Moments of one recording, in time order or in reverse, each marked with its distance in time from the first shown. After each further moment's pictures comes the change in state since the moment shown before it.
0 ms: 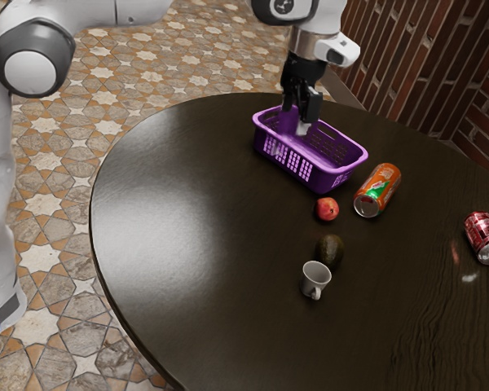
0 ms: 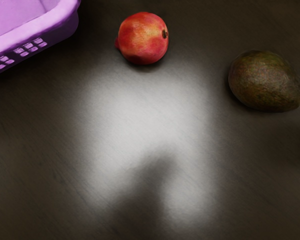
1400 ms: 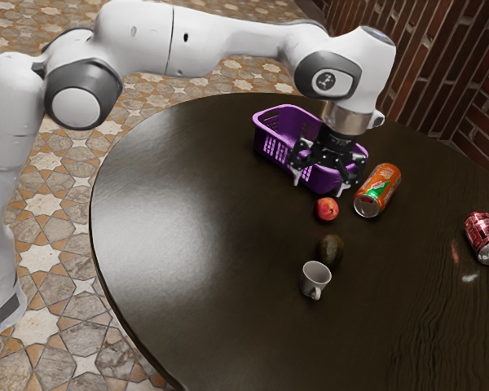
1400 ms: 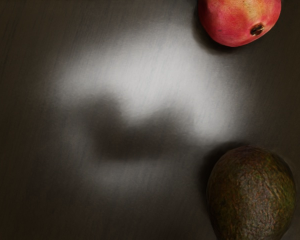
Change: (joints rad) arm -0.071 0.233 -0.030 0.077 -0.059 0.035 -1.240
